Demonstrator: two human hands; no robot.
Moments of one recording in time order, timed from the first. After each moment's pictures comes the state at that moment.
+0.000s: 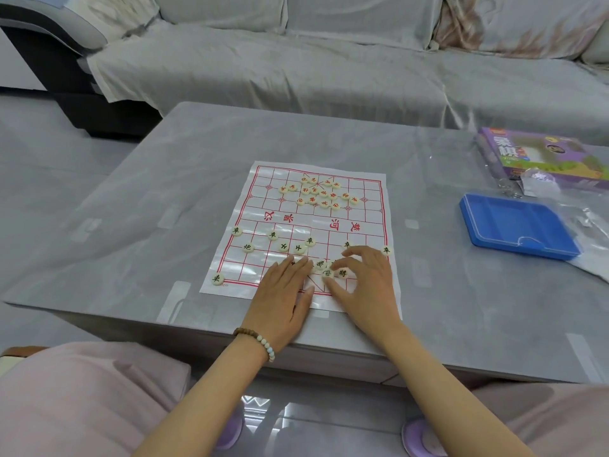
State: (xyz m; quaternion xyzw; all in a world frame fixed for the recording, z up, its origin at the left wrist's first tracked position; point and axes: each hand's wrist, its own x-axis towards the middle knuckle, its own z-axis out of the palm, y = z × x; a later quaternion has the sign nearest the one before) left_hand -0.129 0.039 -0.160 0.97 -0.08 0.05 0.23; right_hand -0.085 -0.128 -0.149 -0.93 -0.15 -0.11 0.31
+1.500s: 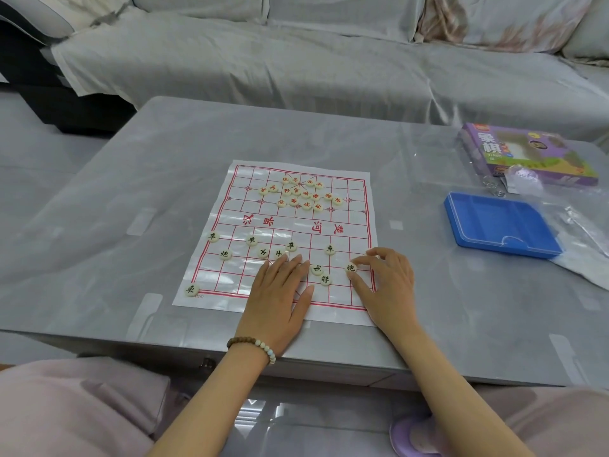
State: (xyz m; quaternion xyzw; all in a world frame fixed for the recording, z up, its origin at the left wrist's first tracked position) left_hand -0.111 0.016 -0.158 0.98 -0.07 0.04 0.21; right_hand -0.060 -0.182 -0.165 -0.96 -0.07 -0.11 0.26
